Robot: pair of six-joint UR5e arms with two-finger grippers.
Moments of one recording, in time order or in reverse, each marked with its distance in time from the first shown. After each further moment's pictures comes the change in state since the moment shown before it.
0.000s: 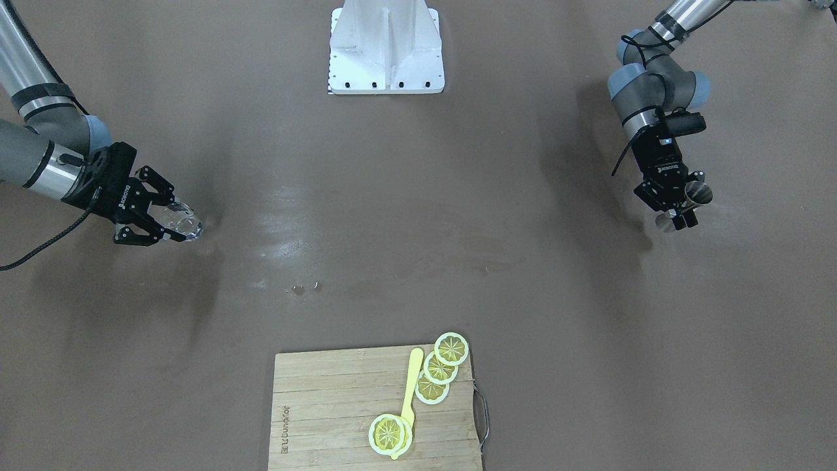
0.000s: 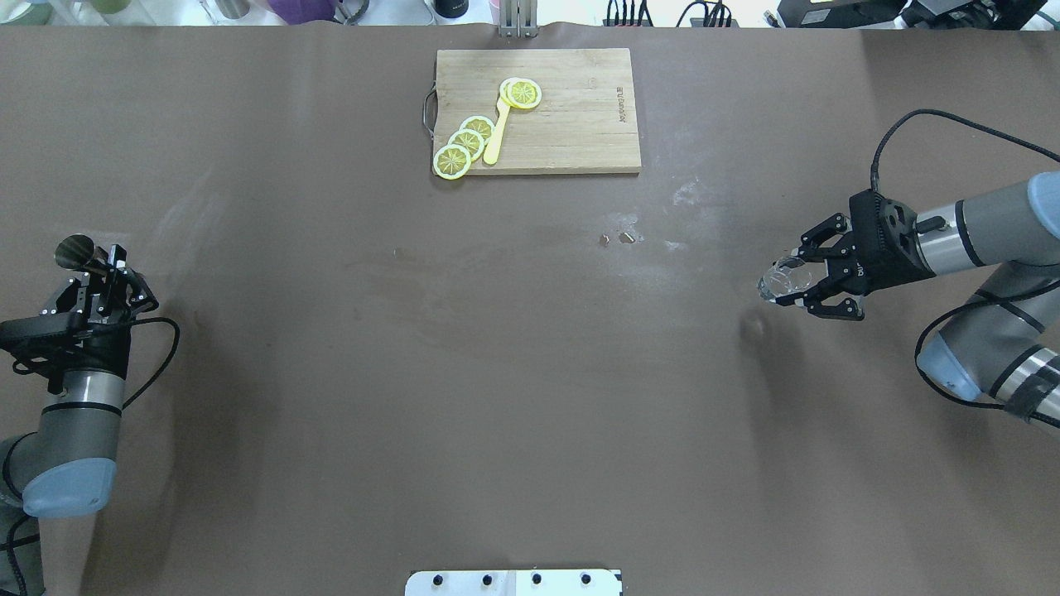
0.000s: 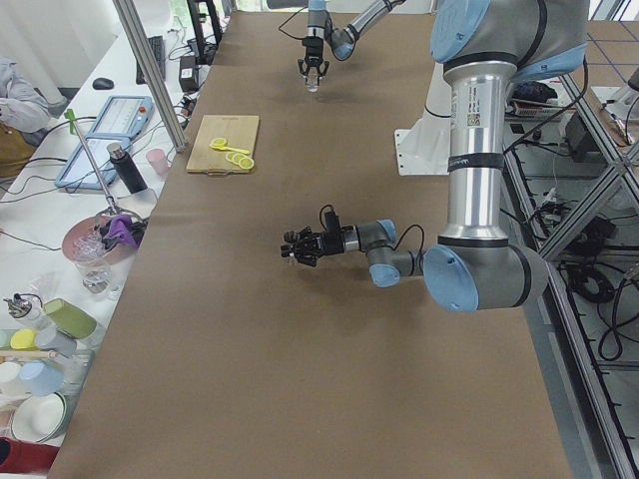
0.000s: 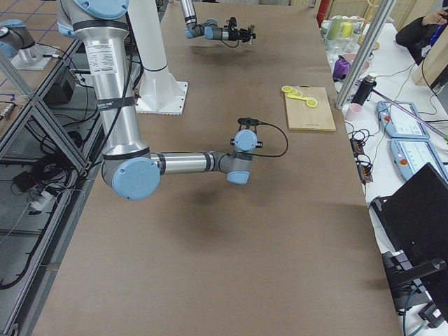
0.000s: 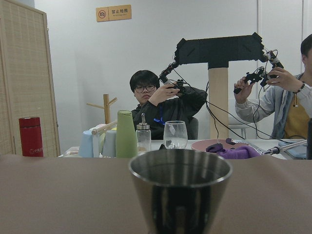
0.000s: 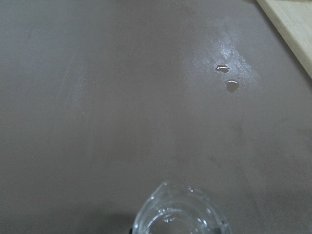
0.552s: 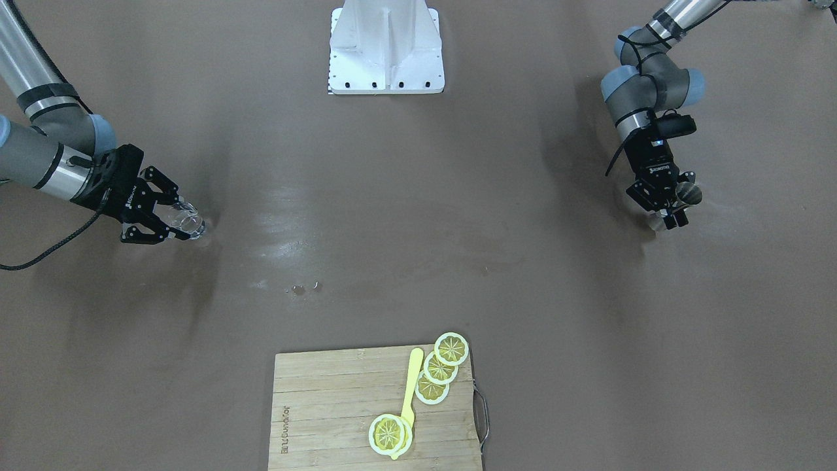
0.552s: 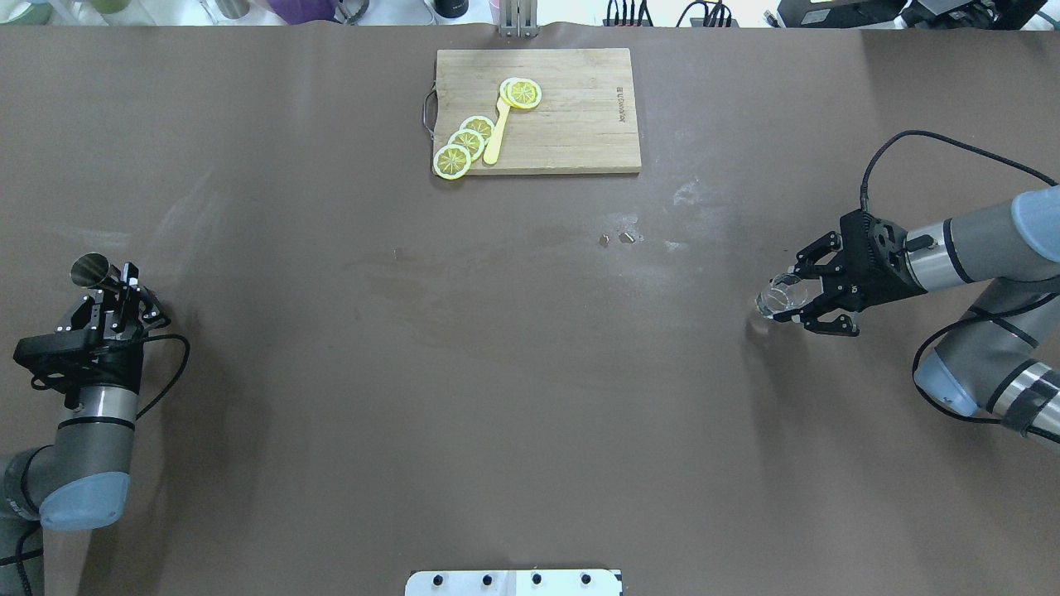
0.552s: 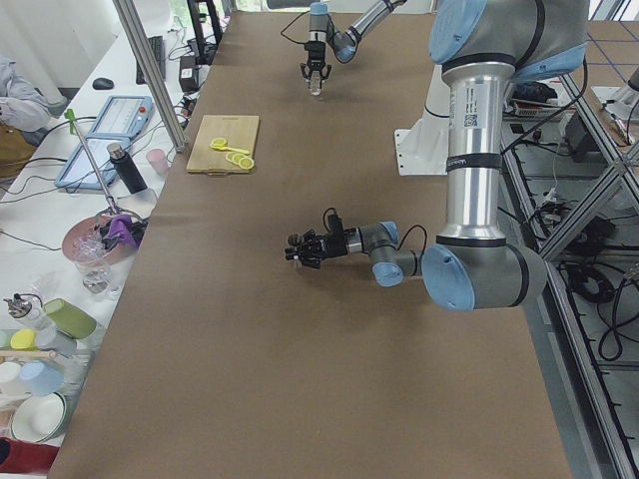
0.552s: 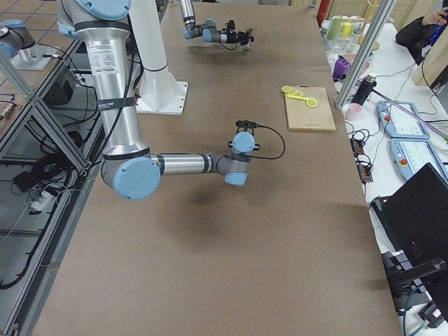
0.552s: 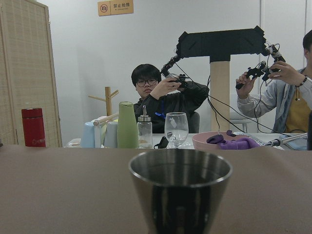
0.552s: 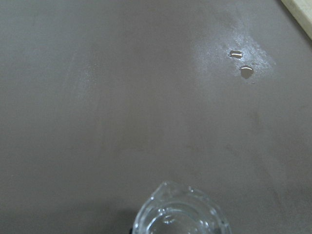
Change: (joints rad) left arm 0.032 -0.001 0.003 0.078 0.009 -0.081; right arm -0.025 -0.006 -0.013 0.000 -0.010 -0.006
